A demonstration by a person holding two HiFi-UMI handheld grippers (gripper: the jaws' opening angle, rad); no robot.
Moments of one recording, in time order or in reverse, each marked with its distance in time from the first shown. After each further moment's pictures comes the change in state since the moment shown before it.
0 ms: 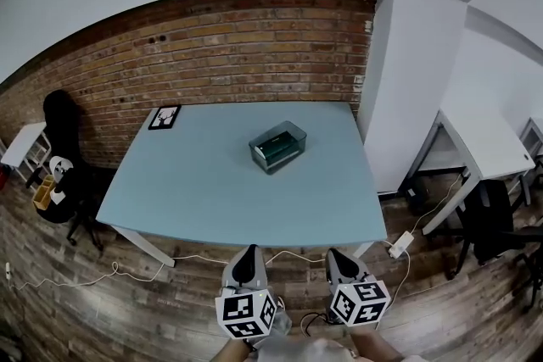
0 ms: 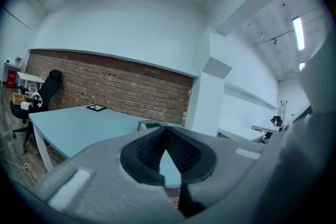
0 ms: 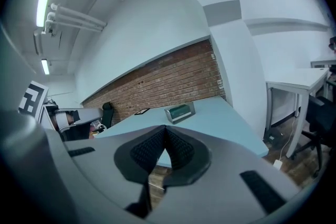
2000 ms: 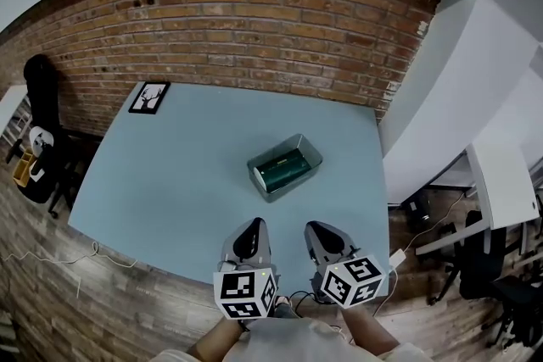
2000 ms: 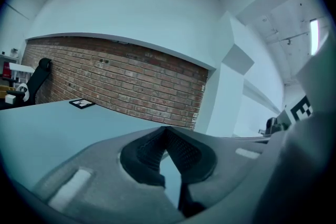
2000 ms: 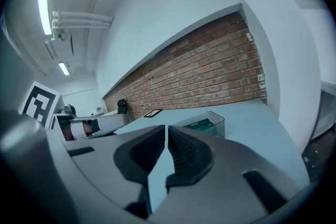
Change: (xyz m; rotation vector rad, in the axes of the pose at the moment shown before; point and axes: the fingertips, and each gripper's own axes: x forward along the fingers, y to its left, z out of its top) left arm 0.256 0.053 0.038 -0.047 0.069 0.004; right arm 0.262 -0.017 0.101 -0.062 0.088 0.267
